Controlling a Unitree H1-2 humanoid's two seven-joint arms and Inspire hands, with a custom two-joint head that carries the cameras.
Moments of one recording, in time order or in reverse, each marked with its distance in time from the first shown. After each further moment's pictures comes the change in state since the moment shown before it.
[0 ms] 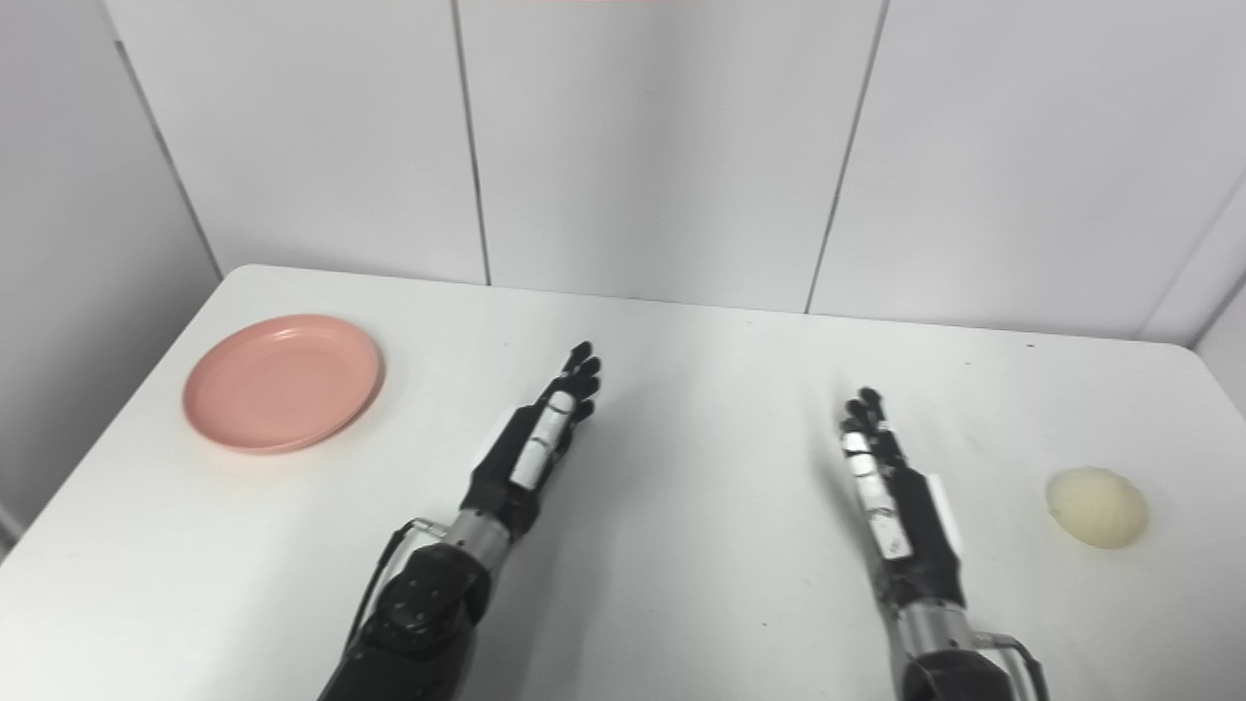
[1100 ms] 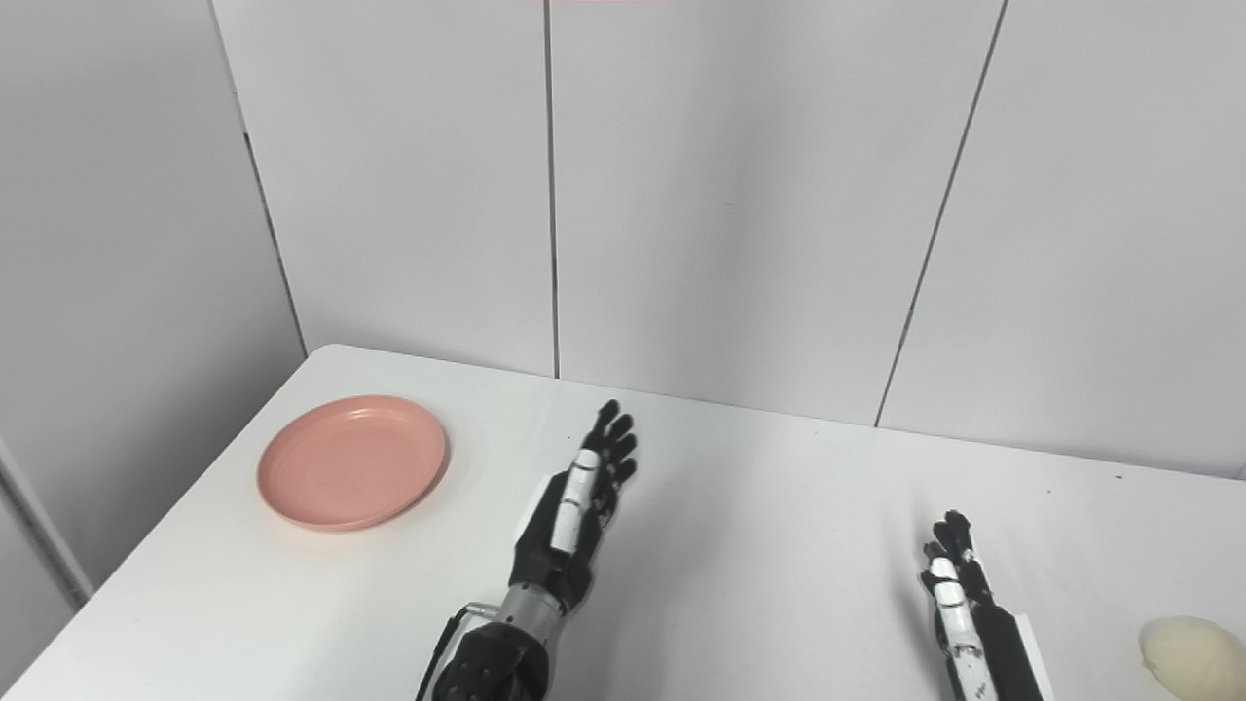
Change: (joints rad) left arm 0.001 -0.041 0.131 -0.026 -0.126 -0.062 0.075; right arm -0.014 0.021 -0.007 0.014 0.011 -0.025 0.000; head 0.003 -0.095
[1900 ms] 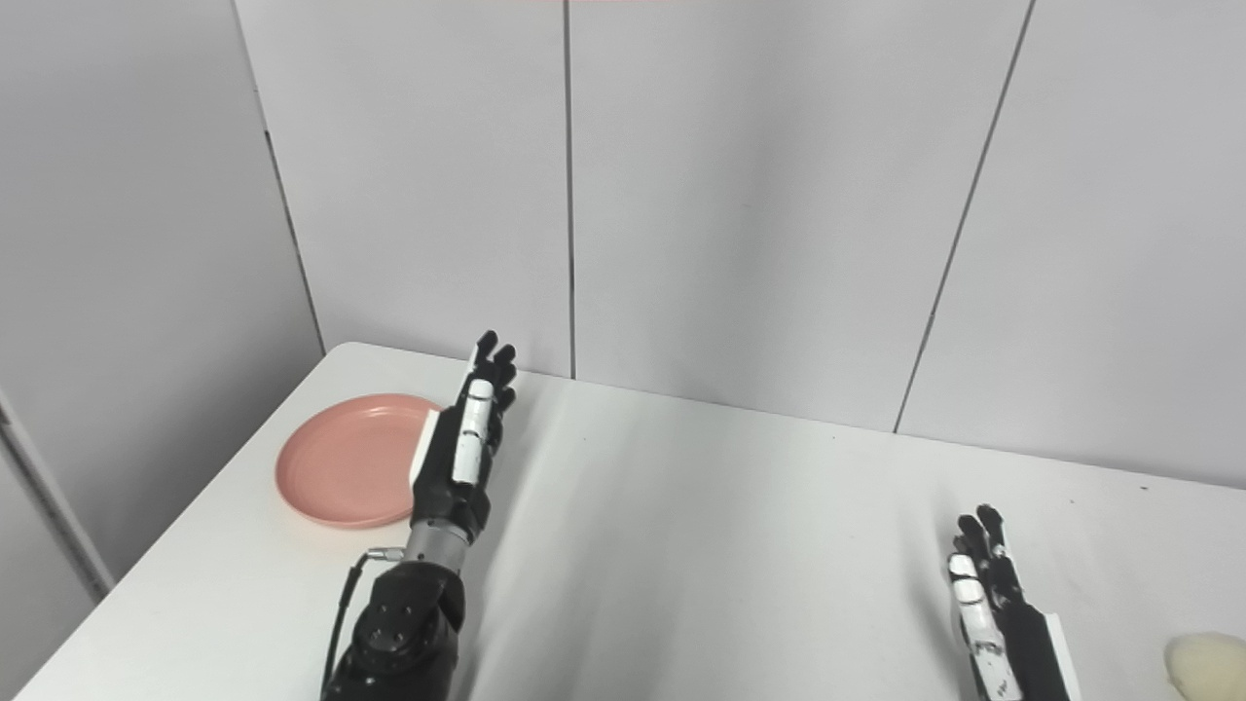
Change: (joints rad) left arm -0.034 0.151 0.102 -0.215 0.091 0.151 0.138; right arm -0.016 0.003 -0.015 0.017 0.014 -0.027 -0.013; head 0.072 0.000
